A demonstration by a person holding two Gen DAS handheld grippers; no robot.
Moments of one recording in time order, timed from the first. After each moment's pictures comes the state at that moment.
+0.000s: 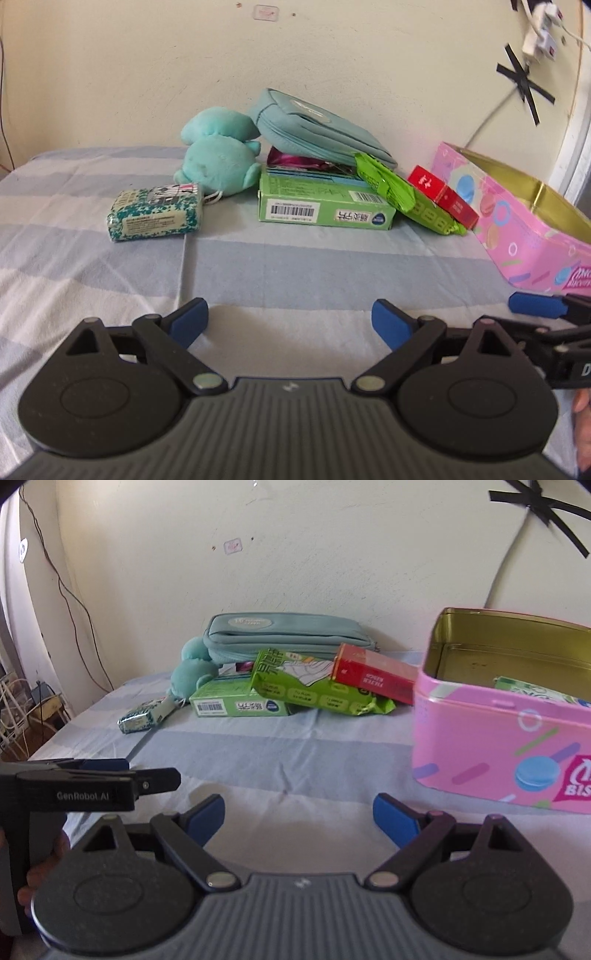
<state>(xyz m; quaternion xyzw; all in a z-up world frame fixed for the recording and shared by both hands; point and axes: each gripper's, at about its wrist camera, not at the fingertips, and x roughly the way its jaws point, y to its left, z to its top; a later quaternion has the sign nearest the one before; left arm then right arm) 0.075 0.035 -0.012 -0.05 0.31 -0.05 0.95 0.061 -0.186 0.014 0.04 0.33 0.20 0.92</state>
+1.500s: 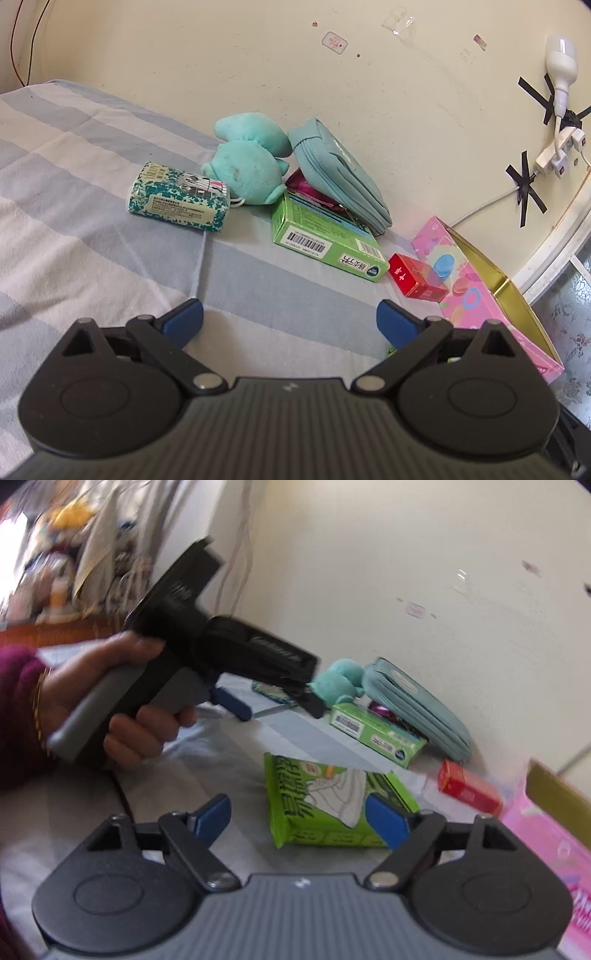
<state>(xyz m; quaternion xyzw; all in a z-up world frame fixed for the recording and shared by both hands) 0.074 0.081 -0.013 -0.23 0.28 -0.08 0.93 -0.036 -0.140 0.031 -0.15 0.19 0.32 0.92</state>
